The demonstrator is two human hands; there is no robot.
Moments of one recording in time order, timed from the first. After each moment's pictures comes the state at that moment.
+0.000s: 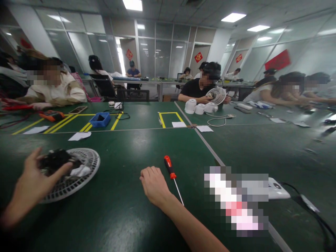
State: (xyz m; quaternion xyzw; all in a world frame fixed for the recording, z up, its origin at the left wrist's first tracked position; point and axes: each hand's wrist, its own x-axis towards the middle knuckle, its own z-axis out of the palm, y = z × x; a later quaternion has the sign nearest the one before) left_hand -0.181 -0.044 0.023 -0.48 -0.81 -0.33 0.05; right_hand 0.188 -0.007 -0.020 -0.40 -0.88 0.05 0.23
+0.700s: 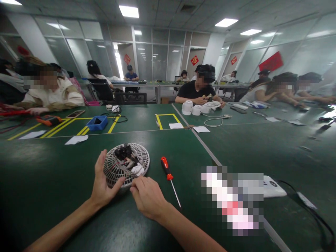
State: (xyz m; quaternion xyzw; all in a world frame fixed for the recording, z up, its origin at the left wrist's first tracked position) left_hand -0.020 -0.019 -0.028 -0.71 -0.50 -0.49 0.03; right_hand 0.188 -0.033 -0.013 -0.36 -0.87 0.16 0.31
